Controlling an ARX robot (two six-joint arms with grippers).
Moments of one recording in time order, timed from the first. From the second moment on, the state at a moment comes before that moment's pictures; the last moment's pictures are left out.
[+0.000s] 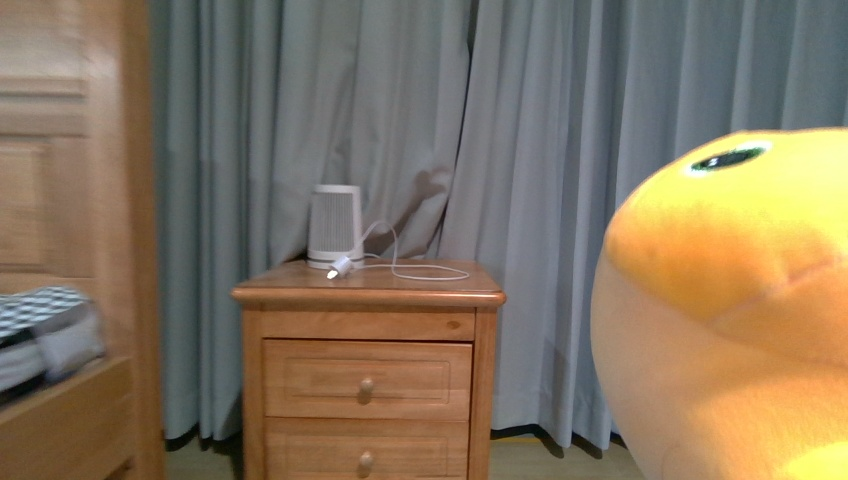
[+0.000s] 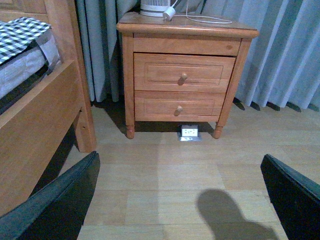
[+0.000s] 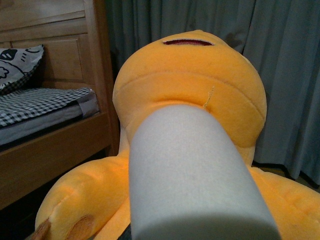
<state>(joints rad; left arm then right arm) 0.00 0.00 0.01 -0.01 0.00 0.00 0.46 0.27 0.12 0.38 -0.06 0.03</state>
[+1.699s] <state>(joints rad) 0.00 0.00 0.00 -0.01 0.00 0.00 0.46 0.27 0.12 0.38 -0.06 0.03</state>
